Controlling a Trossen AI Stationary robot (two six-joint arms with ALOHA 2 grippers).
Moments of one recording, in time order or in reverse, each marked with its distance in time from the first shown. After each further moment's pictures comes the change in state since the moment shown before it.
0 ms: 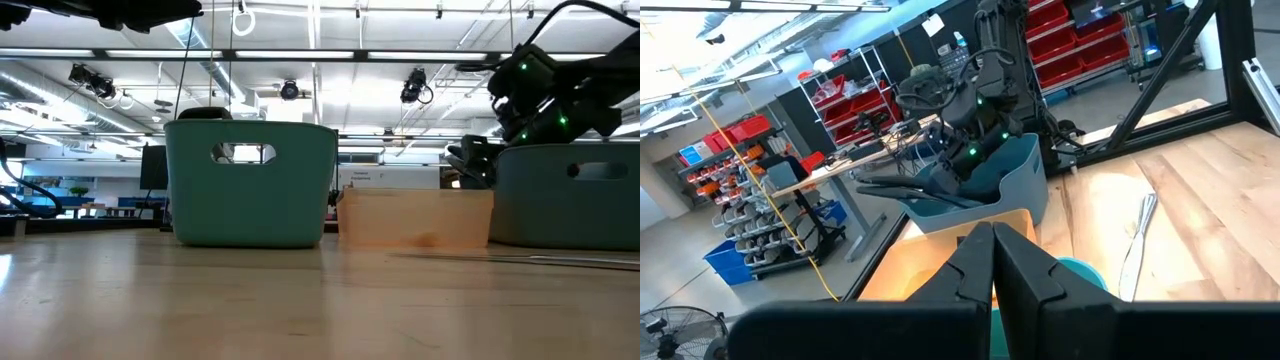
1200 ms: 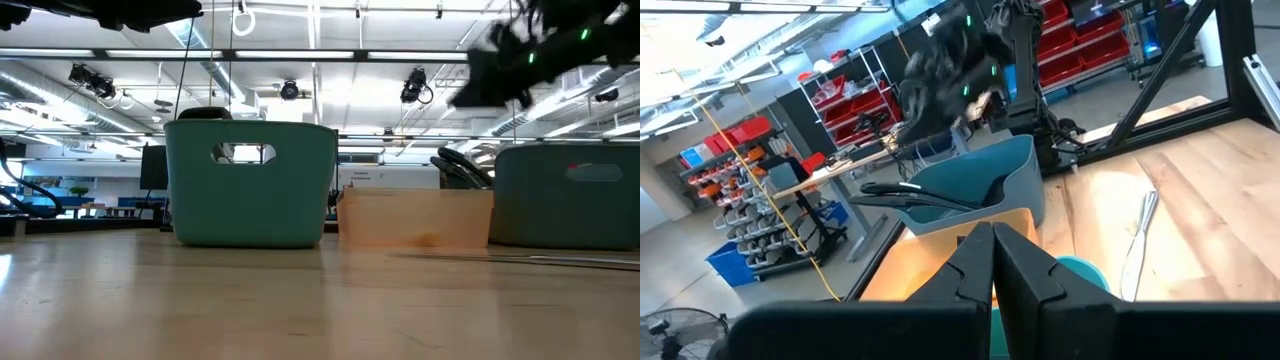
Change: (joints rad) left arm 0.000 0.000 0.000 -0.002 0.000 0.009; right arm 0.048 -0.377 0.160 -0.048 -0.428 -0.585
